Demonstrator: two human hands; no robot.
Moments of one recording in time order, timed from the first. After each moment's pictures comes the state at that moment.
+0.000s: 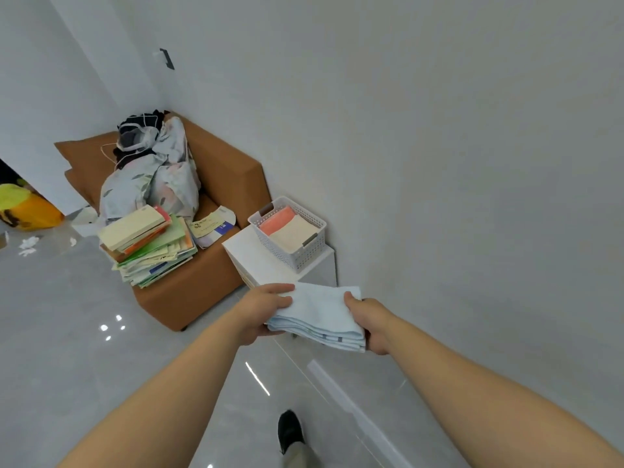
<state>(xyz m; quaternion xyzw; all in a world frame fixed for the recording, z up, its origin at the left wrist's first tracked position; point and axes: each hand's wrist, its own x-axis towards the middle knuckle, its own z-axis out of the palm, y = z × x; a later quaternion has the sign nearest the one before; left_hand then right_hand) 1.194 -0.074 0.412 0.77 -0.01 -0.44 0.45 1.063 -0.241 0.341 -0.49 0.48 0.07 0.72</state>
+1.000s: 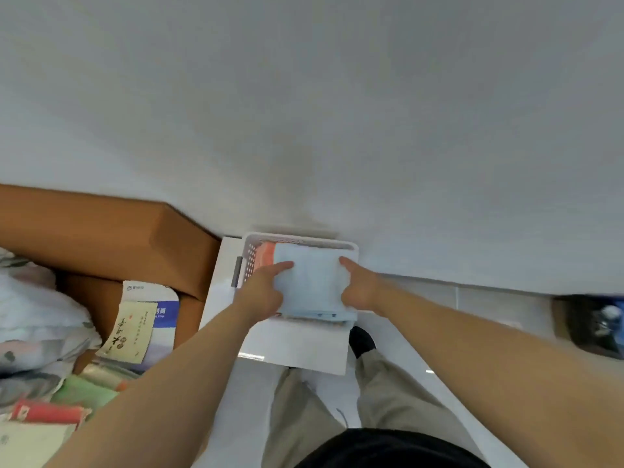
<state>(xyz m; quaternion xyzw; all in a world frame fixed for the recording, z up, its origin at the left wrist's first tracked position) 1.744 -0.329 0.228 0.76 -0.36 -0.52 0.14 1.532 -0.399 0.220 -0.54 0.57 0.13 0.60</state>
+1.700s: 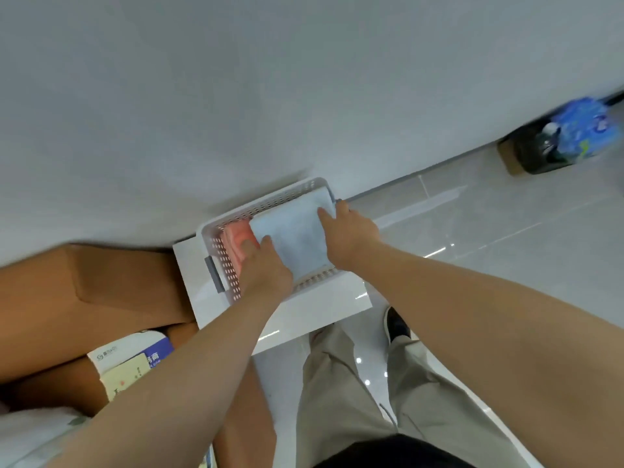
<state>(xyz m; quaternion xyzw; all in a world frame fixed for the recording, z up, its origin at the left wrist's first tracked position) 1.761 -0.340 0.128 0.71 -0.57 -0.40 -0.11 1.587 -0.356 0.161 -0.64 0.67 0.22 0.30</state>
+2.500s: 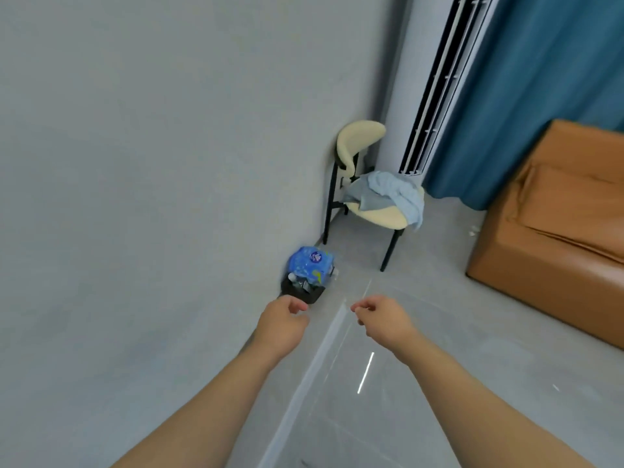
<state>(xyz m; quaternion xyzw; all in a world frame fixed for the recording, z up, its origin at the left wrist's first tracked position) 1.128 -0.213 0.368 0.38 -0.78 -0.50 0.01 1.012 -0.048 0.393 -0.11 0.88 -0.36 0.30</state>
